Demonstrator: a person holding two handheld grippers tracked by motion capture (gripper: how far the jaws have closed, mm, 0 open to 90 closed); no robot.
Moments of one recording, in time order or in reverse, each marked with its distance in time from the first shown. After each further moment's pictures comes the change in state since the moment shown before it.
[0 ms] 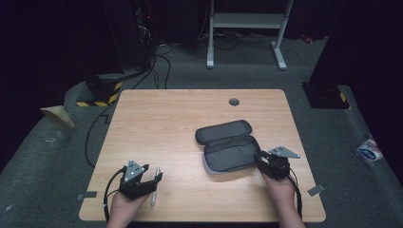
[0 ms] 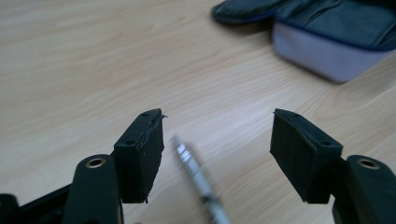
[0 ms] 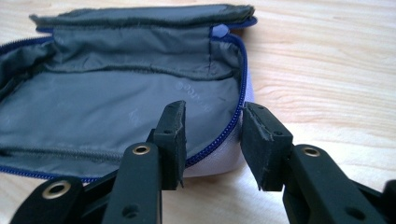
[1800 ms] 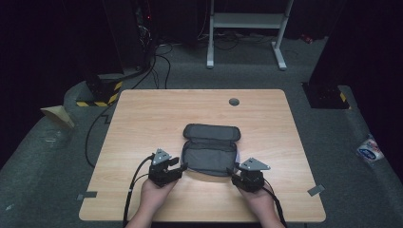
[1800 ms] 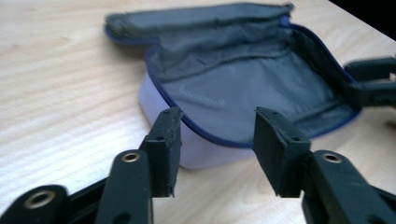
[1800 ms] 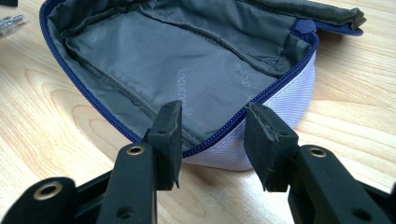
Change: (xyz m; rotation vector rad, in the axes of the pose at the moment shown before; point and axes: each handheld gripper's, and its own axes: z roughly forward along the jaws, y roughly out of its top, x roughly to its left) left arm -0.030 0.030 0.062 0.006 -0.111 -0.109; right arm 0.084 -0.013 0.007 0.028 0.166 -0.174
